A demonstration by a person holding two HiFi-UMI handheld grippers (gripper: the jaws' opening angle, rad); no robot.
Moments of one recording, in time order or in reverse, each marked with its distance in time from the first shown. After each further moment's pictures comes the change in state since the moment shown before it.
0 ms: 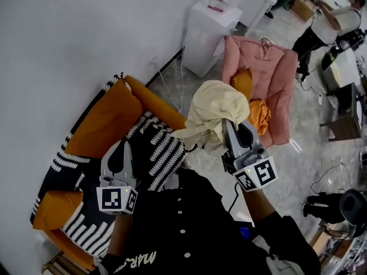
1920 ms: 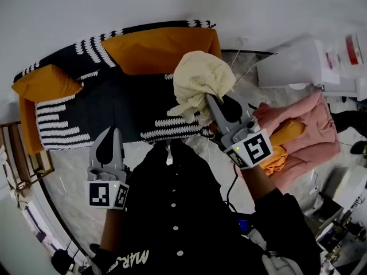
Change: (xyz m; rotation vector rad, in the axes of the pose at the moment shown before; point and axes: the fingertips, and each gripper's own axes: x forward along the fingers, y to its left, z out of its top) left arm -0.186 0.038 -0.061 -0.222 0.065 0.747; right arm 0.132 0.204 -0.111 0.033 0.245 0.924
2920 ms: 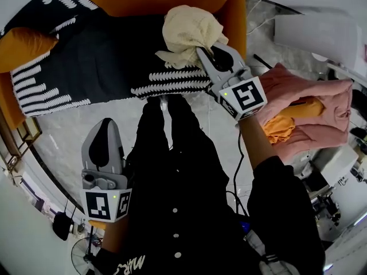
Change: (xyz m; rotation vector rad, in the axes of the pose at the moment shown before) left arm 0.030 0.005 -0.109 -0.132 0.145 0.026; right arm 0.069 -0.040 -0.247 0.021 0.362 0.076
